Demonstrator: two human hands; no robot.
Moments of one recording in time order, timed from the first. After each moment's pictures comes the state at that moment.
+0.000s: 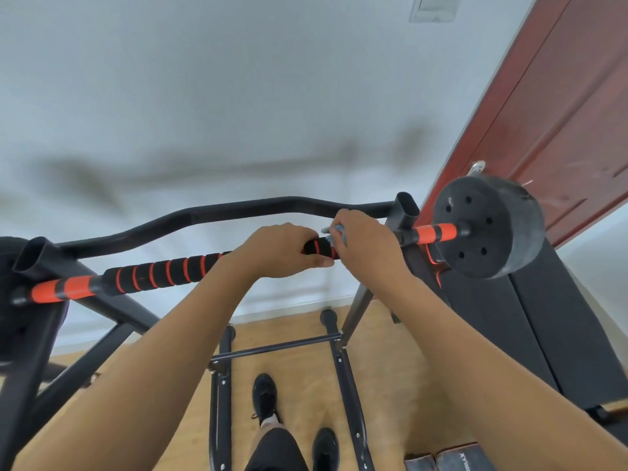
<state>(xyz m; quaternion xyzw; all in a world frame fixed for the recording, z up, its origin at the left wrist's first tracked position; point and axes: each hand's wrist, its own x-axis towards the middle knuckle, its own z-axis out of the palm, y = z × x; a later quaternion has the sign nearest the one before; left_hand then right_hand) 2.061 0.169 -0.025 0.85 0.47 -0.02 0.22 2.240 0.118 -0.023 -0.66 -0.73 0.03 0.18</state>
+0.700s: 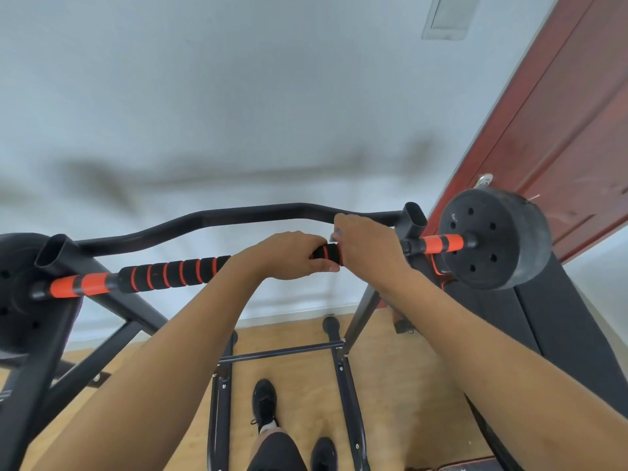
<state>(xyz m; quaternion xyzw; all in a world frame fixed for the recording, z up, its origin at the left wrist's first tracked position) 2.058 0.172 -0.024 0.86 0.44 -0.05 0.26 2.229 0.132 -0.010 -0.64 -0.77 0.00 0.08</state>
